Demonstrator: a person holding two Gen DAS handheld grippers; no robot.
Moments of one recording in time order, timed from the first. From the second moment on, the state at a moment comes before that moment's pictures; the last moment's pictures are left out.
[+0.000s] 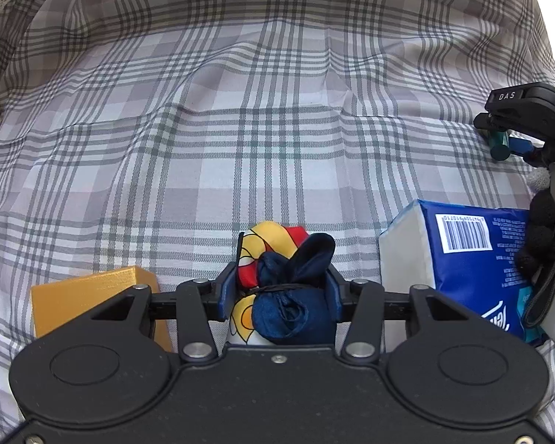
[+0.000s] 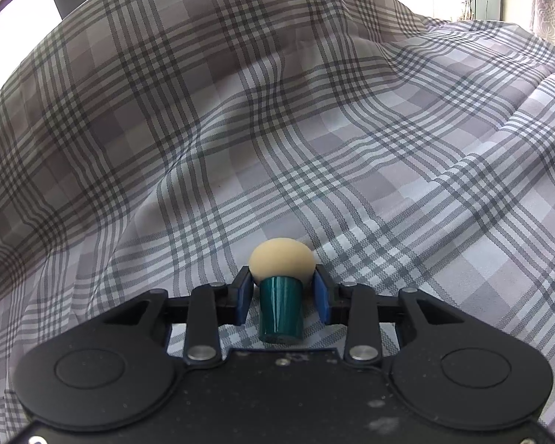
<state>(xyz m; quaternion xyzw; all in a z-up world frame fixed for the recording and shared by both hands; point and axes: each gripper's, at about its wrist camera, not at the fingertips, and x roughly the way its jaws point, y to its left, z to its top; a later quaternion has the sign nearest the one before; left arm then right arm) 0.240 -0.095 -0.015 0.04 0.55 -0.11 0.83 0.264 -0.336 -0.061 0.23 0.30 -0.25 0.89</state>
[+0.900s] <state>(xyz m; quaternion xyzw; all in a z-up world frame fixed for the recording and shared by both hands) 0.232 -0.082 -0.013 0.03 0.50 -0.15 0.85 0.243 -0.353 -0.040 0.30 0.27 -0.17 0.90</state>
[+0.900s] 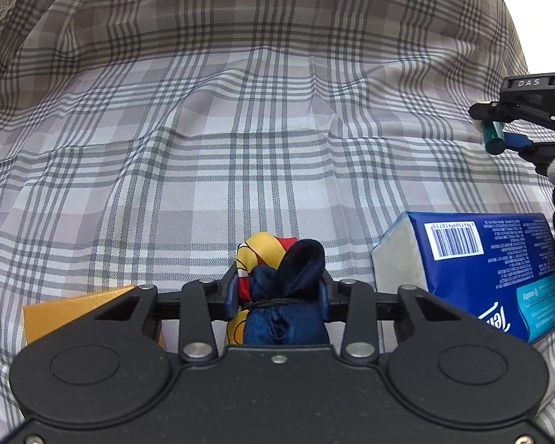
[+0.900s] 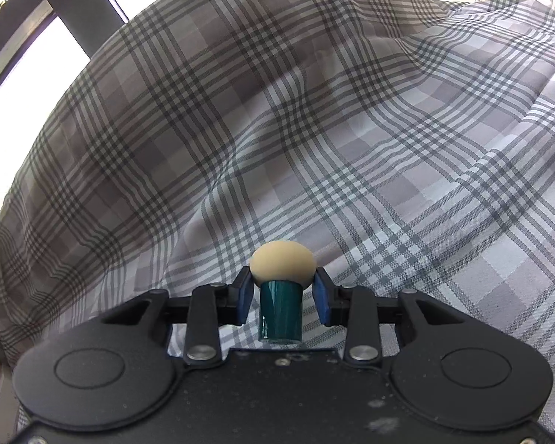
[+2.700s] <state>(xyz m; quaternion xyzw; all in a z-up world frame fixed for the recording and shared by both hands) 0.195 -0.086 0.018 0.06 0.47 -0.18 0.86 -0.037 -0.309 -0.041 0.27 0.24 -0.13 0.92</state>
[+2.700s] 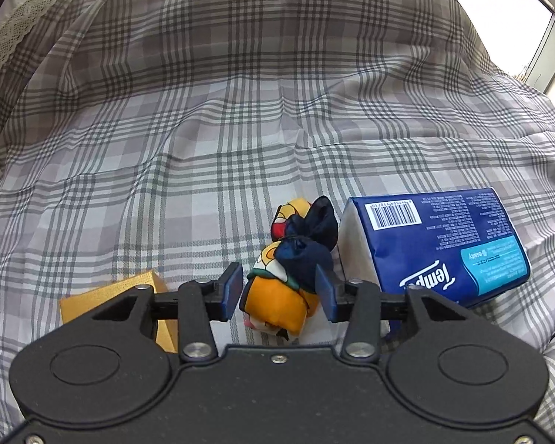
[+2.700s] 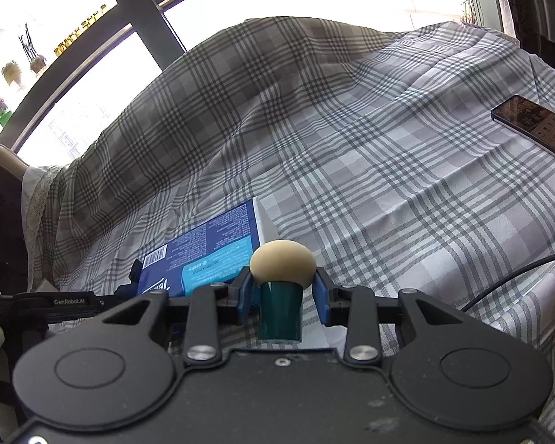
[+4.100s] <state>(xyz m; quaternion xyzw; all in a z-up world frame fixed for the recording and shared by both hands) 0.278 -0.088 0.003 -0.02 0.51 -0.16 0.85 -0.011 -0.296 -0.034 0.27 0.24 -0.08 0.93</state>
